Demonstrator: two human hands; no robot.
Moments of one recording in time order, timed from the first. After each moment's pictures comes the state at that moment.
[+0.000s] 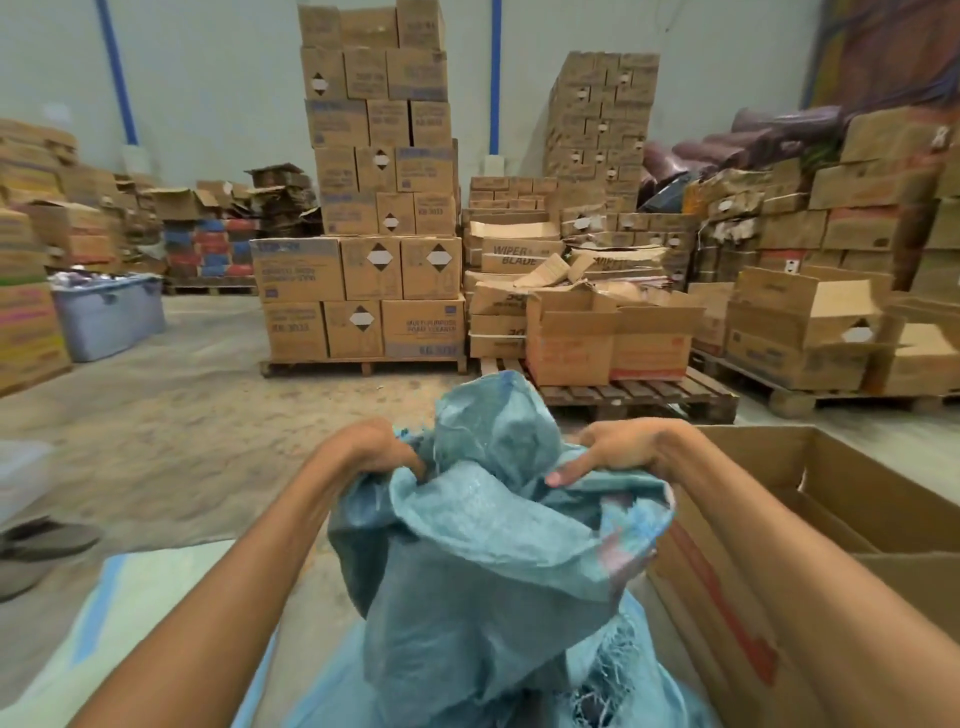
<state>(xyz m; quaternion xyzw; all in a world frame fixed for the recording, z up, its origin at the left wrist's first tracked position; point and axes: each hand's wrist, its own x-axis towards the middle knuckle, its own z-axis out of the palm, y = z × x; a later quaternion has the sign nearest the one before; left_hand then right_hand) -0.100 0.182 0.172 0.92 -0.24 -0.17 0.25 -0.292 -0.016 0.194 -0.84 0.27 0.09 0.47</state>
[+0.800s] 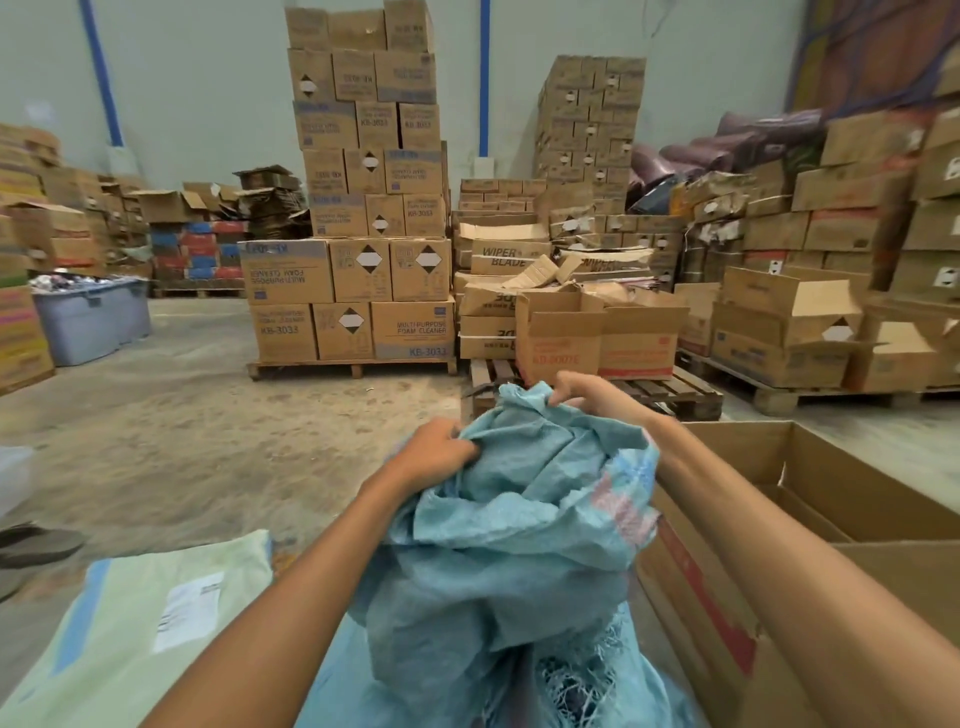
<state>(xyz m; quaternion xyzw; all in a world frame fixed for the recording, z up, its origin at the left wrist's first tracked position) -0.130 0.121 0.138 0.82 -0.40 -0.11 0.40 -0.287 -0.028 0.196 -0.67 0.17 -0.03 0.72</state>
